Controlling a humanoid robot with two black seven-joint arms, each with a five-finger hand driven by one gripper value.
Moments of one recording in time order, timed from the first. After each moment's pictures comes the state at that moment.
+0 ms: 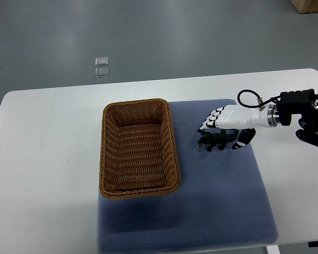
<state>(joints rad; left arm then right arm) -0.08 0.00 -0.04 -0.14 0.06 0.12 0.01 1.08 -0.53 -0.15 0.90 -1.65 -0.11 0.61</state>
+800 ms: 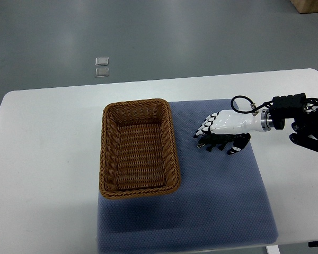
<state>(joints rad) -0.09 0.00 -0.04 -0.13 0.06 0.12 0.01 1.09 -0.48 -0.19 0.86 -1.66 -0.13 0.61</state>
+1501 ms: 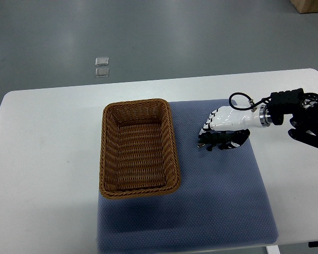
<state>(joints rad) -0.09 0.00 -0.04 -0.12 0.06 0.12 0.01 1.12 -0.46 -0.23 0.82 -1.67 -0.13 0.61</state>
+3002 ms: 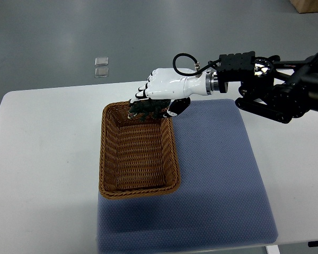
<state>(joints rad) -0.10 0.00 -0.04 -0.12 0.06 0.12 0.01 1.34 -0.24 -0.14 0.89 -1.60 -0.21 0.61</state>
